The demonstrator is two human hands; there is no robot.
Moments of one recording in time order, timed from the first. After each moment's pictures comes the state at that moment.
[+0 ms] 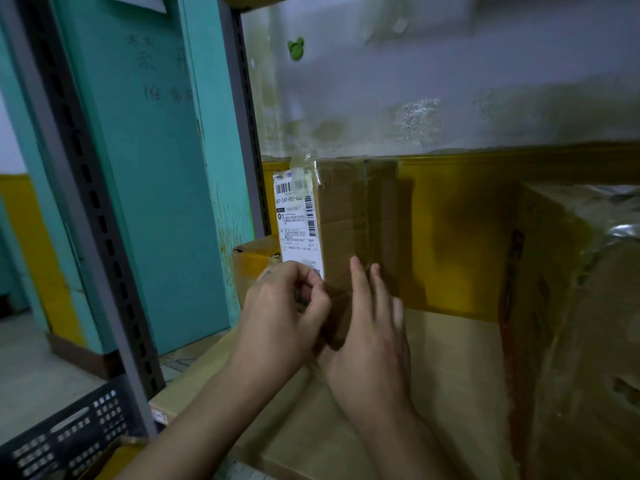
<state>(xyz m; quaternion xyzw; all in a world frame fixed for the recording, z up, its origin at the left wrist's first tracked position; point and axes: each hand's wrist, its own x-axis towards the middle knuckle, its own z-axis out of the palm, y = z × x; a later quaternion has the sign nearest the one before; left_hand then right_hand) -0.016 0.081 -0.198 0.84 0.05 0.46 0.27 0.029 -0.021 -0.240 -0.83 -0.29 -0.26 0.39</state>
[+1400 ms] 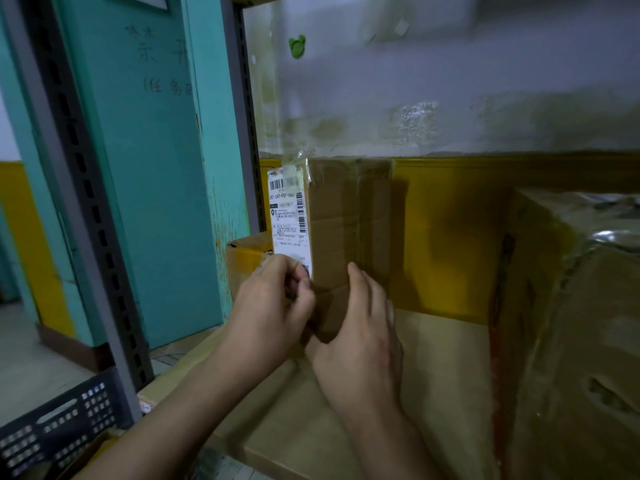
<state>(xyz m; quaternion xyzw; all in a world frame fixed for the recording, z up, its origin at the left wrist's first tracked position) -0.012 0.091 -0.202 0.85 0.04 0.45 0.27 0.028 -0.022 -0.236 -0.83 -0.27 -0.26 0.41</state>
